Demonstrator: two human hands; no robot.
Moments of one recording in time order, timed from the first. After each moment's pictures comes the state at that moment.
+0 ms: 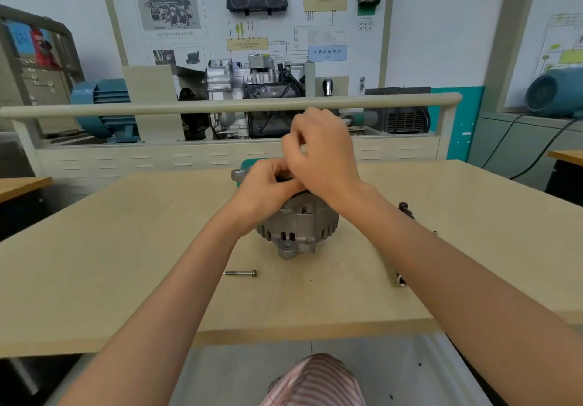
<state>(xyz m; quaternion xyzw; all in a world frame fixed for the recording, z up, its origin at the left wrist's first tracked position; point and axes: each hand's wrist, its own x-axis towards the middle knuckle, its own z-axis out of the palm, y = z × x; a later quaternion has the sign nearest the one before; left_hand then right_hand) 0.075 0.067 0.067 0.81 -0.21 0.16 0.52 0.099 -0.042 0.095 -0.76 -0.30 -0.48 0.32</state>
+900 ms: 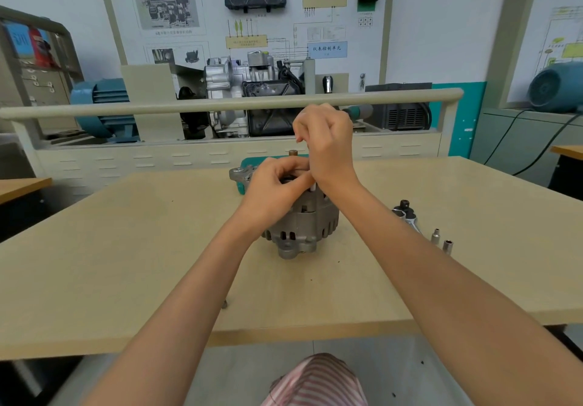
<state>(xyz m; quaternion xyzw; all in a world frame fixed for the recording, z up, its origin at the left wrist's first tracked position) 0.072 0.051 0.061 0.81 -0.20 0.21 0.51 0.098 -0.035 0.098 -0.60 -0.31 -0.39 0.62</state>
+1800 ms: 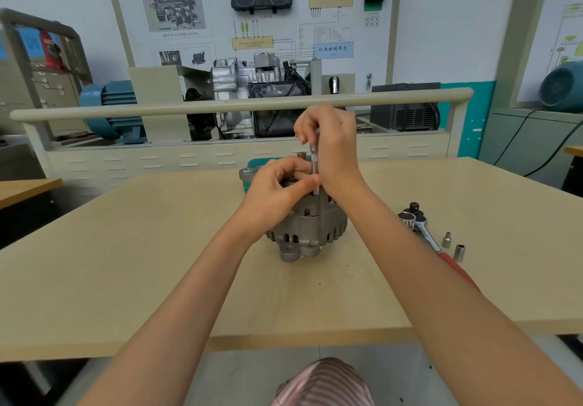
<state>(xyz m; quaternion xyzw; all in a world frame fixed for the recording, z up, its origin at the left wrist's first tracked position) 0.081 0.066 0.057 0.78 -0.24 0.21 0.53 0.103 -0.030 0.101 -0.54 -0.34 -0.27 0.72</state>
